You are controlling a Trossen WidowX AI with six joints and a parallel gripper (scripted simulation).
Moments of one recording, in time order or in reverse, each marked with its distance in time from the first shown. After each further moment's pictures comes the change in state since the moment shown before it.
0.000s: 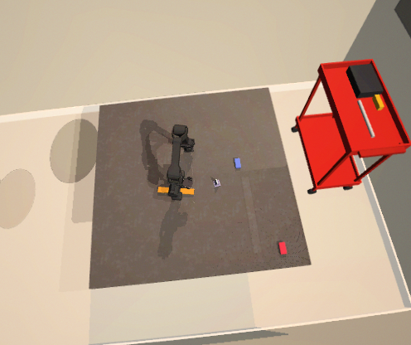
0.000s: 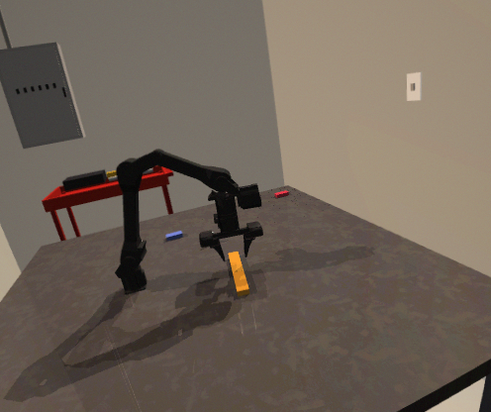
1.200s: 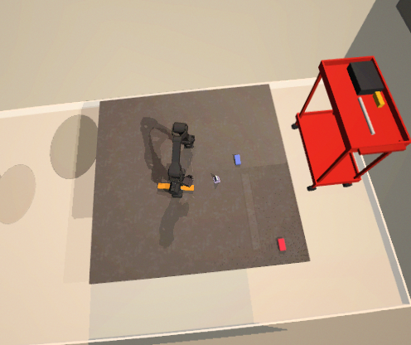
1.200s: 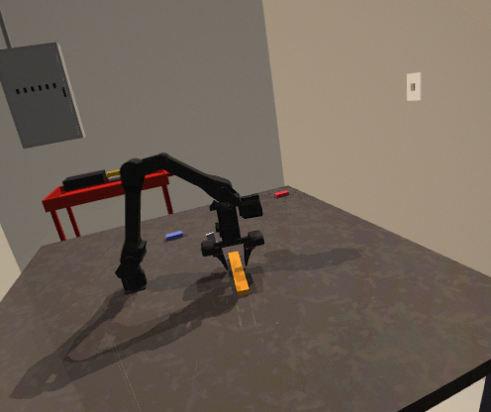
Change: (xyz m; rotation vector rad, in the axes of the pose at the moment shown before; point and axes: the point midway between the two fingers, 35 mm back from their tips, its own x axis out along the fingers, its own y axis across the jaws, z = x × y) arm 0.031 0.001 0.000 0.000 0.000 -0.001
